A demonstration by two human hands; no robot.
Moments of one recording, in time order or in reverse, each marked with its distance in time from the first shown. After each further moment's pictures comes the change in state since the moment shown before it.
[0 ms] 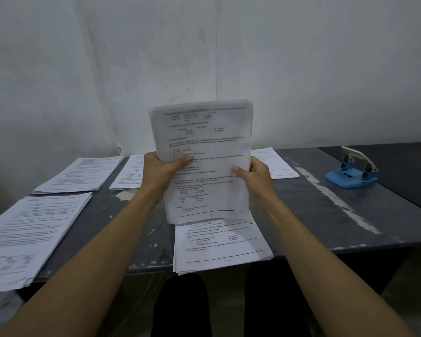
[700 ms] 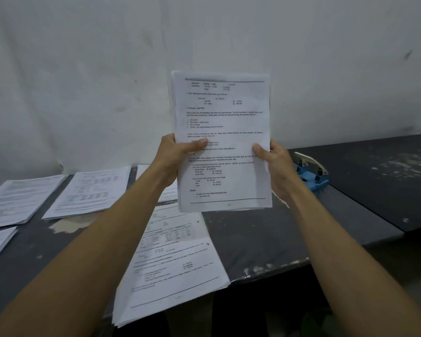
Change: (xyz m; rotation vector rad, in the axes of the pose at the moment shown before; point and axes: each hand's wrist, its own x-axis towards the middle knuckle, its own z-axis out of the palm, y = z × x) left_hand 0.065 0.029 0.153 -0.174 -0.342 -0.164; right_hand 0.040 -0.055 -0.141 0.116 0.162 -0.010
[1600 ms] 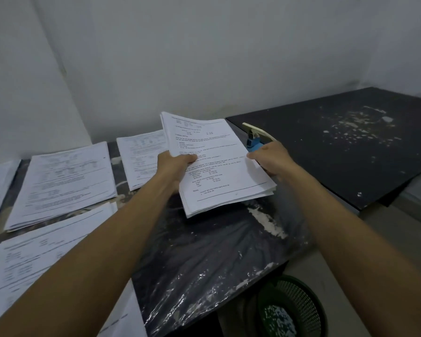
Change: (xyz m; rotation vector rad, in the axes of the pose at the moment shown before) left_hand 0.114 -0.178 0.144 -0.019 0.142 -0.454; right_hand 0.094 0.075 -0.173 -0.785 0.281 0.423
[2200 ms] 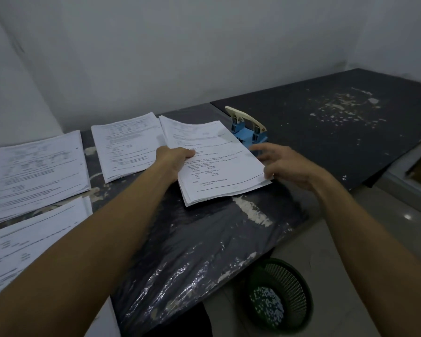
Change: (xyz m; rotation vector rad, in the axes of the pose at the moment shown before) left_hand 0.023 -0.027 0.038 0.079 0.001 -0.148; right_hand -0.009 0.071 -0.053 0.105 -0.421 -0.035
